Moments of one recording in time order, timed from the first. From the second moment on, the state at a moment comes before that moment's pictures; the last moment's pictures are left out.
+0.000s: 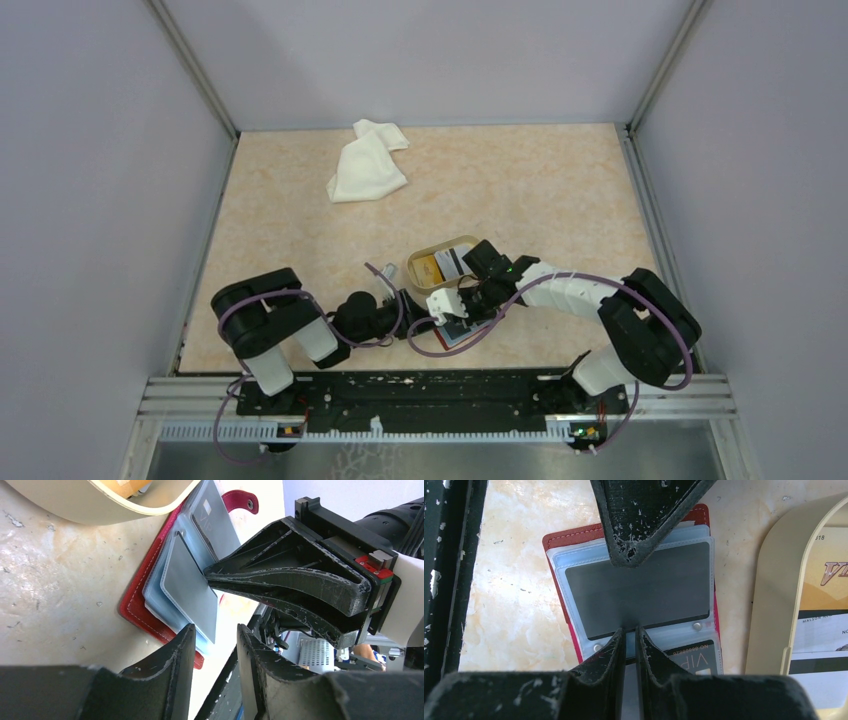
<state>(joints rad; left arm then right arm) -0.97 1.73 0.18 1.29 0.14 -1.14 0.76 1.45 0.70 -0.45 -0.48 -1.10</state>
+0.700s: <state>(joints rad) -0.97 1.80 0.22 1.29 0.14 -1.14 0.76 1.45 0.70 -0.45 -0.48 -1.10</state>
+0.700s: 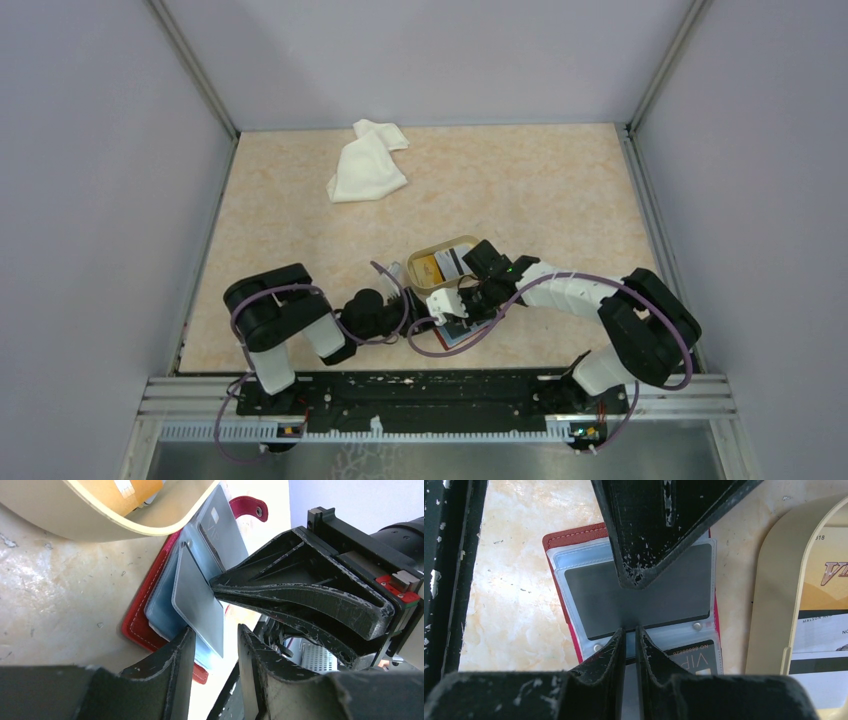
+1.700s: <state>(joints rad) -0.97 1.94 0.23 1.49 0.17 -1.08 0.64 1.28 0.72 -0.63 -0.59 -1.13</state>
